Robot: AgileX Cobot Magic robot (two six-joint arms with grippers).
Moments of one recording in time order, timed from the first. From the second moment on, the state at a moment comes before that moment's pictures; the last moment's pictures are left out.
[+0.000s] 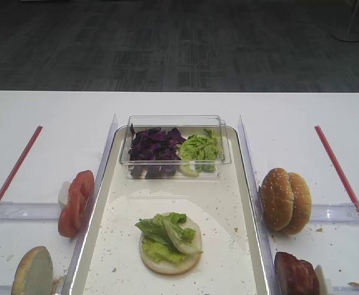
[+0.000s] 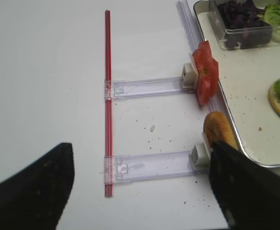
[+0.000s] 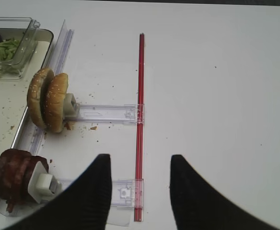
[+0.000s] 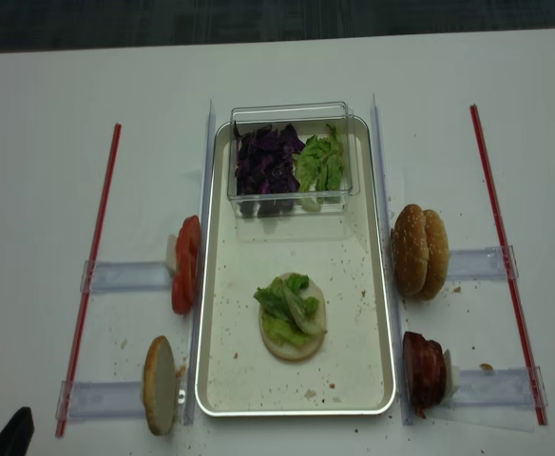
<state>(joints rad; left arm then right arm) 0.01 -0.02 -0.49 -0.03 1.19 0.00 0.03 -0.02 -0.48 0.01 1.13 -0.01</state>
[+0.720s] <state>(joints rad) 0.01 -0.02 -0.49 -0.03 1.18 0.00 0.03 -0.02 -0.48 0.01 1.13 -0.01</state>
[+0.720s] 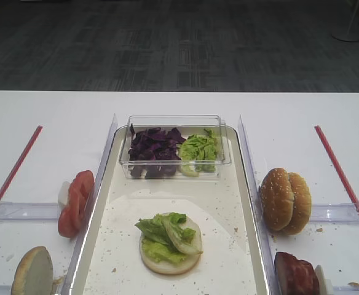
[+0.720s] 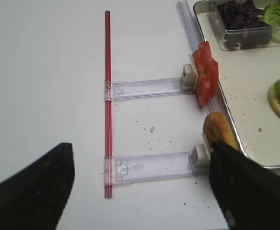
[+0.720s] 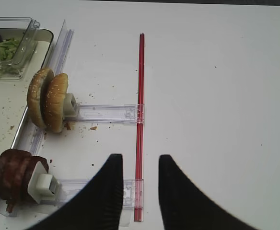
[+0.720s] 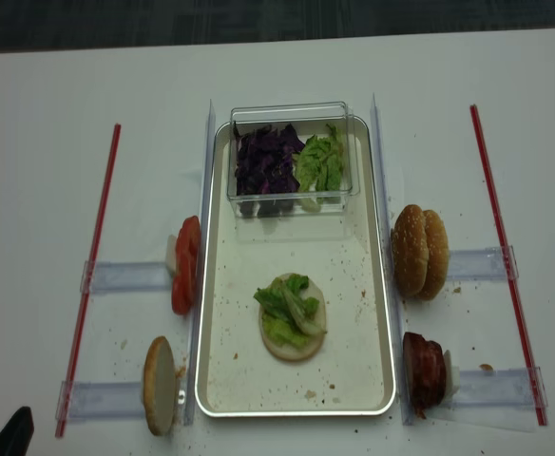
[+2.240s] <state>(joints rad) 0.01 1.49 -1.04 -0.27 0.91 0.25 0.03 -0.02 -0.48 0.01 1.13 -0.01</state>
